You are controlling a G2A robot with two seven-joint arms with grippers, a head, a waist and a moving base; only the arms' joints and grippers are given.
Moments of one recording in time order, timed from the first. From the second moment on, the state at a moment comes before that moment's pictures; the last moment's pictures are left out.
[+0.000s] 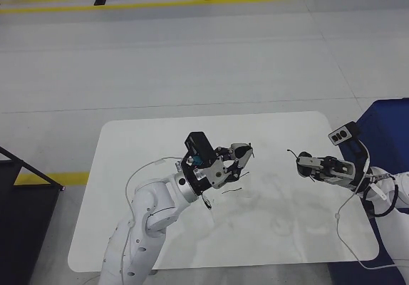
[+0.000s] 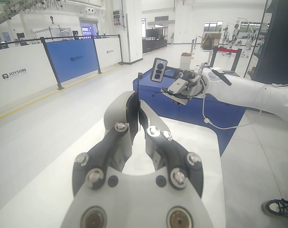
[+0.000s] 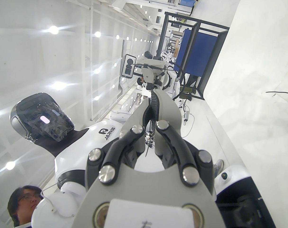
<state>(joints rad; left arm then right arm) 1.17 -1.51 -1.15 -1.73 1.21 -0.69 -0.10 -1.29 -0.93 1.64 -1.57 0.76 -0.10 1.32</state>
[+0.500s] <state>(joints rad) 1.13 -1.52 -1.04 -1.72 1.11 -0.62 -0.06 -1.30 -0.93 1.60 -1.54 0.76 -0.13 1.27</state>
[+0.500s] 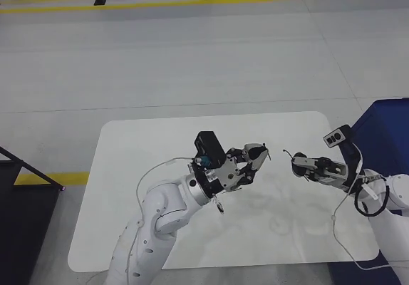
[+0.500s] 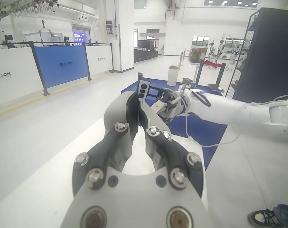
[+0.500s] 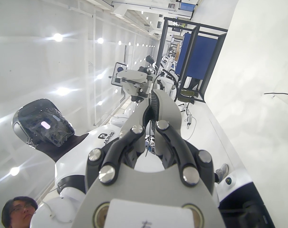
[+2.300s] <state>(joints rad) 1.08 -1.53 -0.95 -1.67 0.99 -0.44 -0.11 -1.40 -0.94 1.64 -1.68 0.60 -0.50 1.20</state>
